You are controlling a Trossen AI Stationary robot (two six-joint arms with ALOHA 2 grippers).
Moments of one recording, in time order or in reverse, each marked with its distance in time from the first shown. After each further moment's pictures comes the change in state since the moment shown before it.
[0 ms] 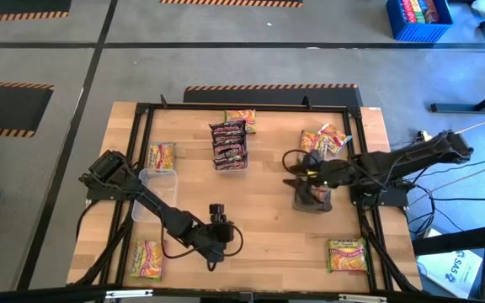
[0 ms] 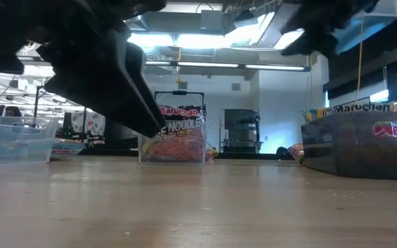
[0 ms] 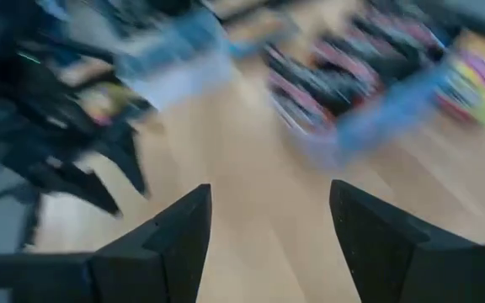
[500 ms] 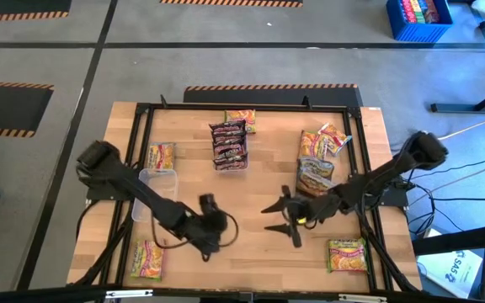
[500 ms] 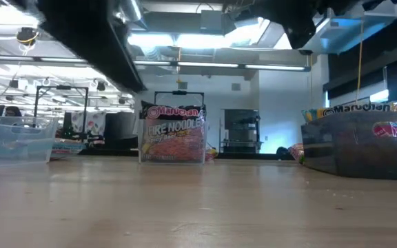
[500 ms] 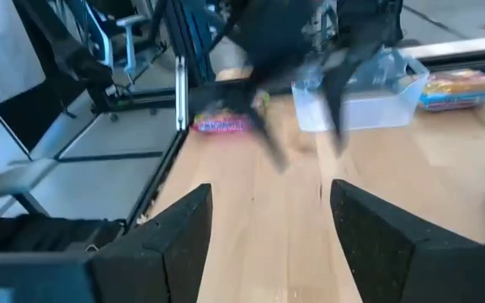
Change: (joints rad) left arm 0.031 -0.161 0.051 -0.329 0.009 -0.173; right arm 0.232 0.402 -0.076 0.781 -0.066 -0.286
